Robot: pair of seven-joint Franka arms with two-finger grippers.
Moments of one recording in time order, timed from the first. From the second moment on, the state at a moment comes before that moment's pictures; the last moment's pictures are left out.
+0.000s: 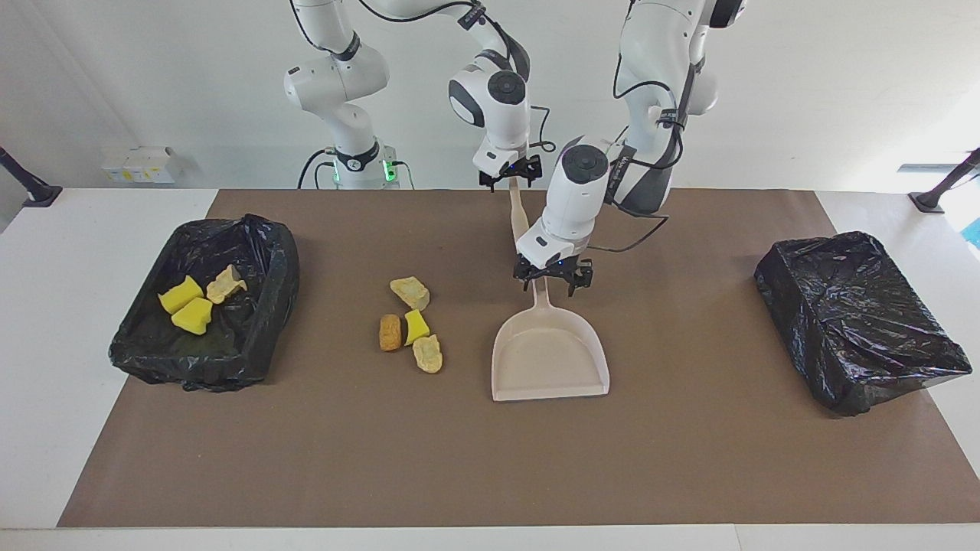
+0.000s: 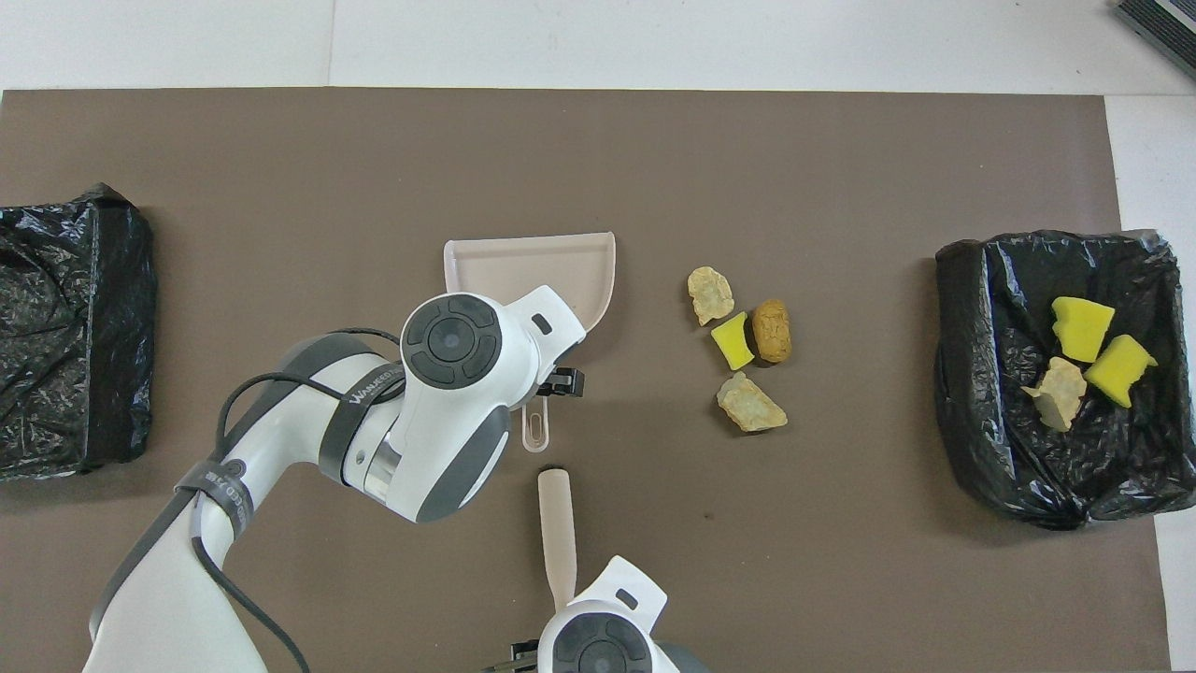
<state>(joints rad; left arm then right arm) -0.59 0.22 -0.04 -1.98 -0.05 2.23 -0.43 0.48 -0.04 0.50 -2.37 0.33 2.22 0.67</state>
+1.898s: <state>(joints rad) -0.59 0.17 -0.02 -2.04 -0.05 2.26 -0.51 0.07 -0.23 0.48 -2.30 0.09 1.91 0.54</state>
